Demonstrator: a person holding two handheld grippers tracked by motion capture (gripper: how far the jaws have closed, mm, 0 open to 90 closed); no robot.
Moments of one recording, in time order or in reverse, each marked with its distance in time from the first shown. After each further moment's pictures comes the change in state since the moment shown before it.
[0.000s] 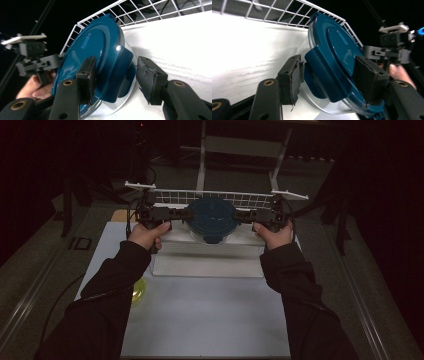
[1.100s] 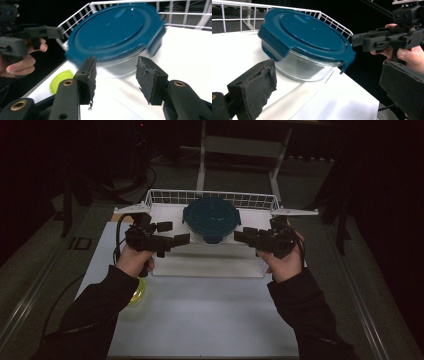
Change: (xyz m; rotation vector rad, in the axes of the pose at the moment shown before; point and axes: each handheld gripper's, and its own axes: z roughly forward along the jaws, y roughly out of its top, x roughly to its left) left arm -0.043 -0.057 -0.036 -0.066 -0.018 0.351; right arm 0.058 -0.063 -0.036 -0.044 -0.137 -0.446
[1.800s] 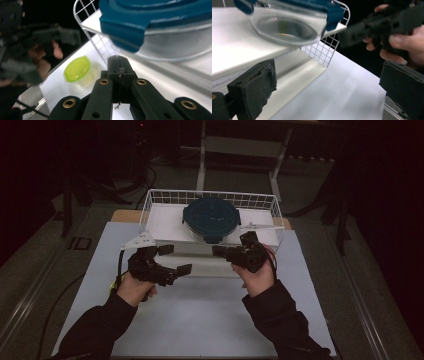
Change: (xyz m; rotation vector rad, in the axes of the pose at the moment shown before) left arm -0.020 -0.059 0.000 0.023 0.024 0.102; right arm 0.036 -0.031 0.047 0.076 0.078 -0.005
